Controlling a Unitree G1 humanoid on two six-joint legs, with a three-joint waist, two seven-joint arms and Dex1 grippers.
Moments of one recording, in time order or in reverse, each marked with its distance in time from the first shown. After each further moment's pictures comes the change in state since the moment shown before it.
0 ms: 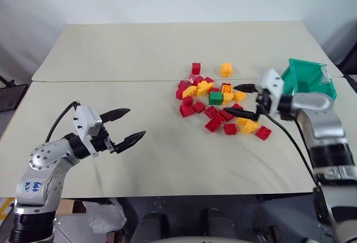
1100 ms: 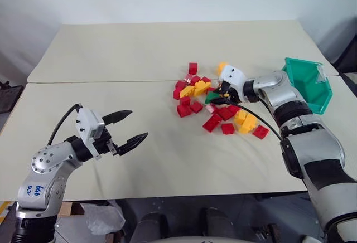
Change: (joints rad) left arm 0.032 -0.016 -0.004 -0.045 0.000 0.011 0.031; right arm -0.426 0.179 0.153 0.751 -0.327 -0.215 -0.040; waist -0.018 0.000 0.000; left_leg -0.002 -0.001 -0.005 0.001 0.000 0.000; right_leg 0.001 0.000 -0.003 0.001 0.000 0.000
